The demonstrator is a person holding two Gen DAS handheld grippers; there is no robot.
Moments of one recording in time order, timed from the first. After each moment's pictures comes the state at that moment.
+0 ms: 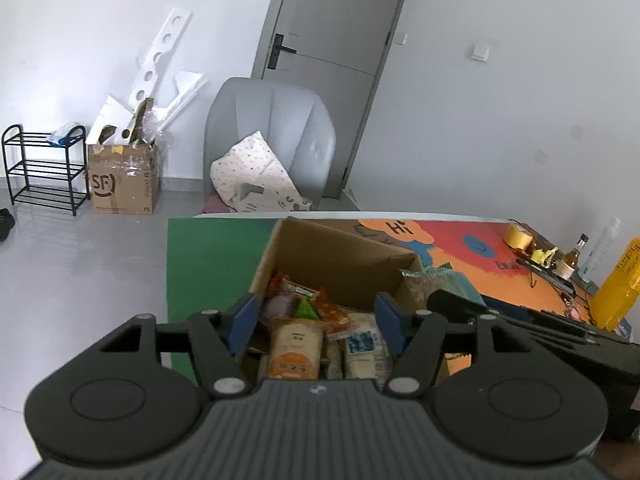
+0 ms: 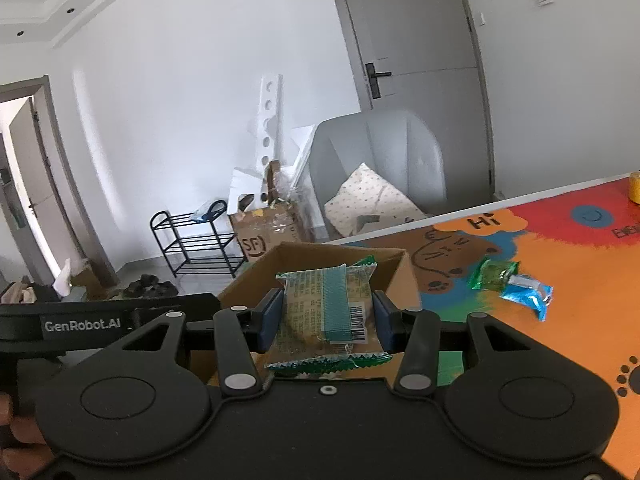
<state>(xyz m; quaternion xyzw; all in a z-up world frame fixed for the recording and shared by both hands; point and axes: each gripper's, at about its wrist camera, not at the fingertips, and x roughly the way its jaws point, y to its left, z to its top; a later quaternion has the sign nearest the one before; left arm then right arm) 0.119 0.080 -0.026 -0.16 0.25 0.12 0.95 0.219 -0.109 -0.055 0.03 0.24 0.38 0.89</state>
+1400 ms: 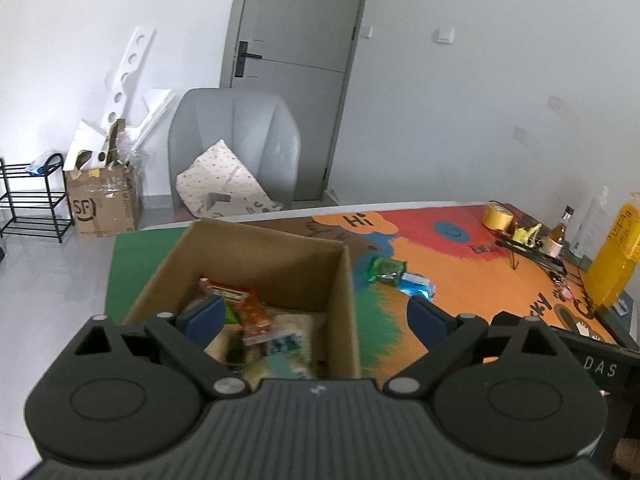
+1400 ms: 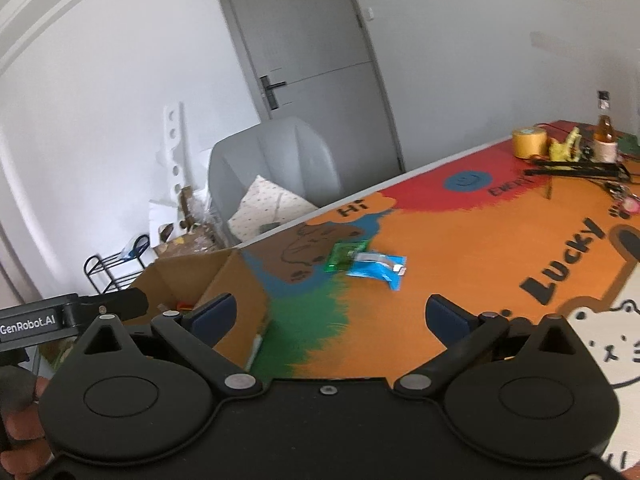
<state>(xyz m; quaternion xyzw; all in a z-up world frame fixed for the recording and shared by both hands) 0.155 0.003 -0.033 -0.11 0.25 0.10 0.96 0.244 -0.220 -0.078 0.10 0.27 0.25 0.93</state>
